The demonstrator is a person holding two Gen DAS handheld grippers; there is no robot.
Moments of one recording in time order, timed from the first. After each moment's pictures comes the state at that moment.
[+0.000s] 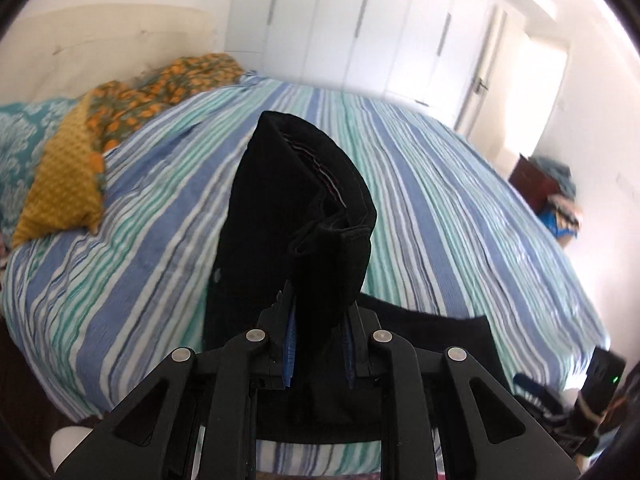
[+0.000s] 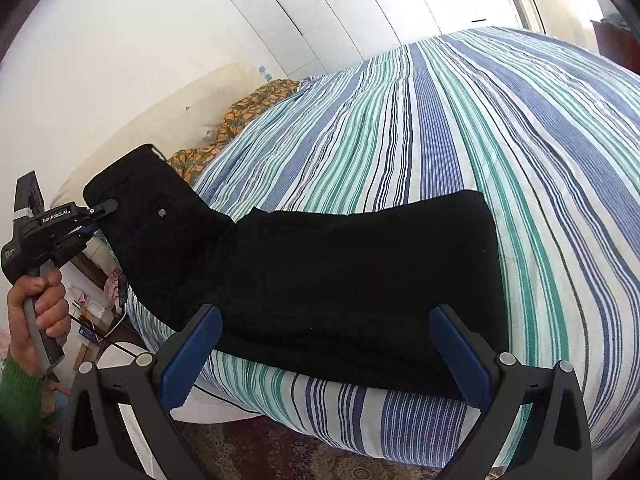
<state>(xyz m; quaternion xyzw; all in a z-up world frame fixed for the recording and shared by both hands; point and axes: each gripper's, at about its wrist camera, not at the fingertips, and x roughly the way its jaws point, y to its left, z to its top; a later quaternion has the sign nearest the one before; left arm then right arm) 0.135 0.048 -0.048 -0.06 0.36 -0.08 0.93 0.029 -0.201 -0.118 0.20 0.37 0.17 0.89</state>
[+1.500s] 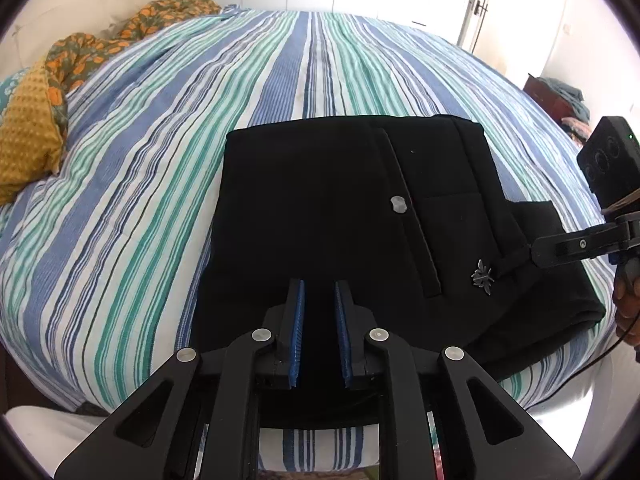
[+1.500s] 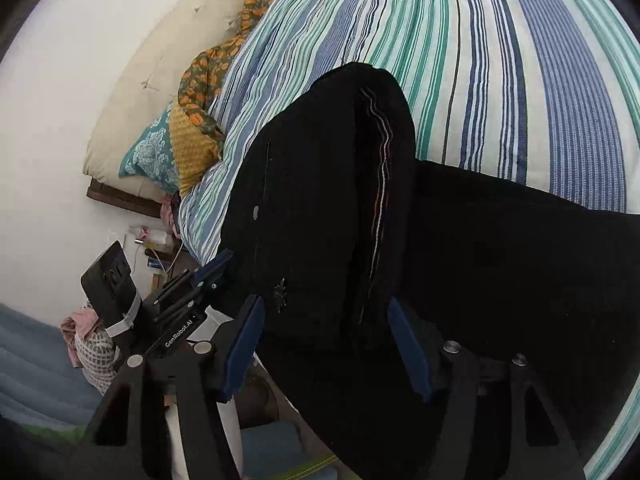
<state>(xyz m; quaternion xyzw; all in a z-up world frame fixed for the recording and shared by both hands) 0.136 0.042 -0.156 -0.01 0.46 -0.08 0.88 0.177 -0.161 -0.171 0.23 0.58 0.34 0.70</state>
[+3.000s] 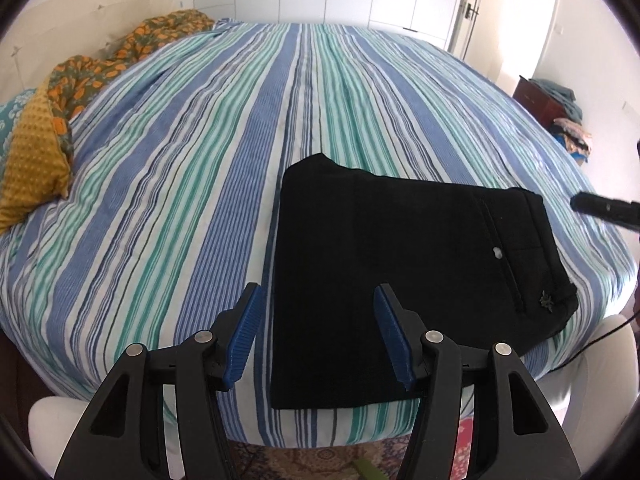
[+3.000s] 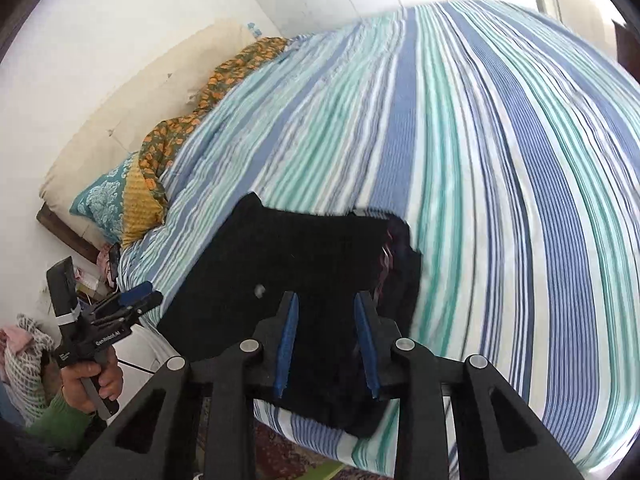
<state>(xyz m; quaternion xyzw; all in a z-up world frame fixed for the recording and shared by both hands) 0.123 0.013 -0.108 0.00 0.45 -0.09 0.89 0.109 -0.265 -0.053 0.14 0.46 0.19 0.85</state>
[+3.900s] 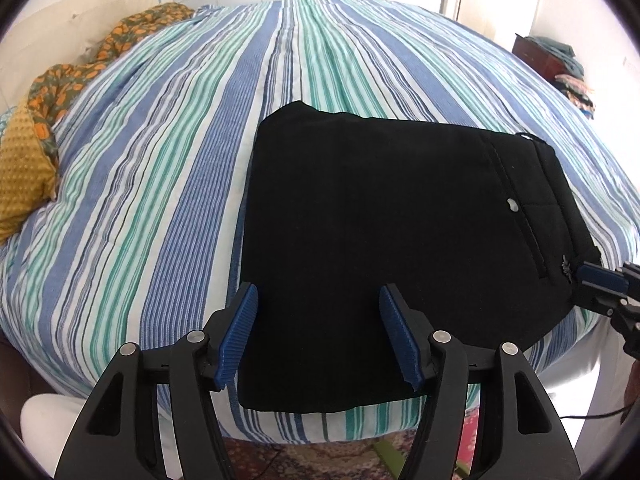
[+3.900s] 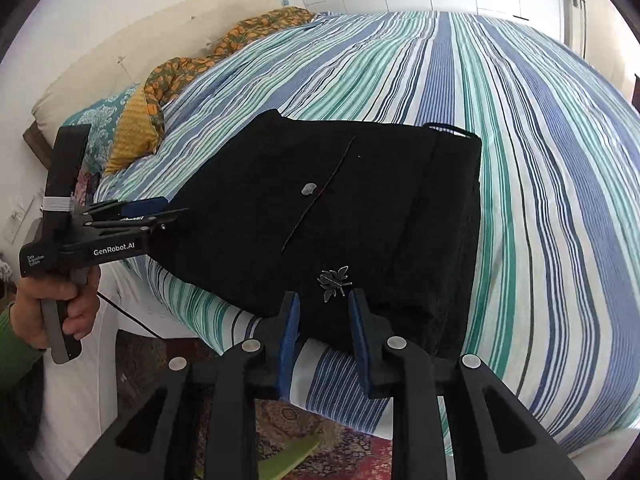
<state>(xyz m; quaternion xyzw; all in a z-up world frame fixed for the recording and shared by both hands) 0.114 -0.017 -0.144 0.06 0.48 -0.09 0.87 0.029 -0.195 -0.114 0.05 0.48 0.17 0.86</state>
